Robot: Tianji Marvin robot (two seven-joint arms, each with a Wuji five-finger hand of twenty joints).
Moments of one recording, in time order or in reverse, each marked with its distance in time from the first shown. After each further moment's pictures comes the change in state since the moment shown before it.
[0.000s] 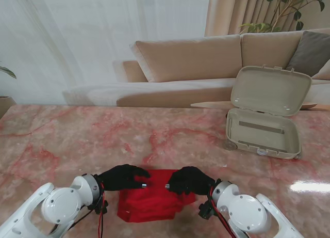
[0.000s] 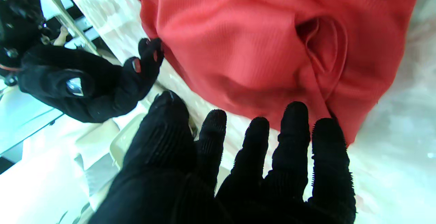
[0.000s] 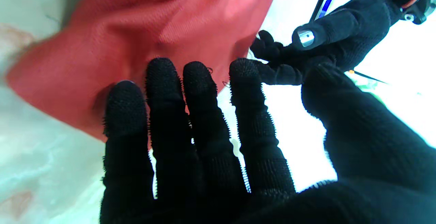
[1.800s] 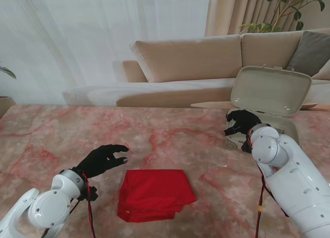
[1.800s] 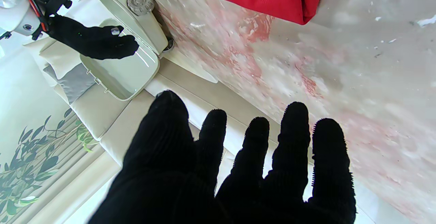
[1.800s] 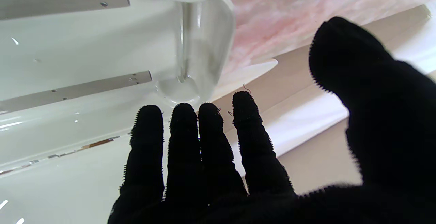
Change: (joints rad) left arm 0.106 -0.065 -0.160 -0.053 0.032 0.039 0.269; right arm 0.465 -0.005 0.126 0.452 -0.453 0.122 -0.095; left_hand 0.000 0.000 0.000 0.000 0.001 0.001 0.001 0.000 0.000 0.000 0.000 0.000 0.000 0.000 -0.013 -0.019 -0.002 0.002 -0.027 -0.040; right_hand -0.056 -0.421 0.275 -0.045 -0.323 0.050 -0.280 0.031 -0.507 -0.039 -0.021 -0.075 -0.420 -0.147 -0.199 -0.142 -0.281 -0.221 -0.295 -0.049
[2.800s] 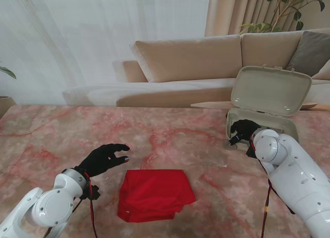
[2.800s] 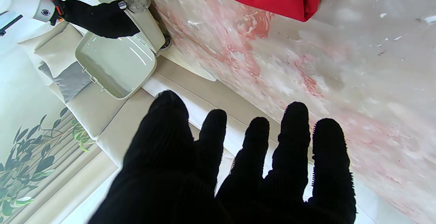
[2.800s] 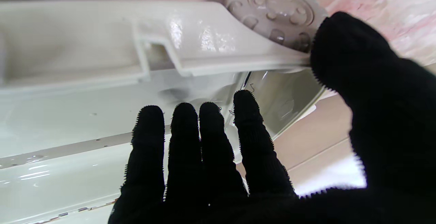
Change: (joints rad) left arm -0.018 -0.006 0.021 0.016 0.009 0.014 0.019; right arm 0.103 0.022 -0.078 0.214 0.001 -0.045 0.069; left_hand 0.000 0.000 0.000 0.000 0.000 0.000 0.000 0.000 0.000 0.000 0.000 0.000 0.000 0.000 0.000 -0.004 -0.001 0.000 0.000 -0.016; right_hand -0.012 -0.051 0.048 -0.039 0.004 -0.011 0.022 -0.002 0.008 -0.011 0.012 -0.001 -0.008 -0.010 0.035 -0.013 0.002 -0.012 -0.014 -0.013
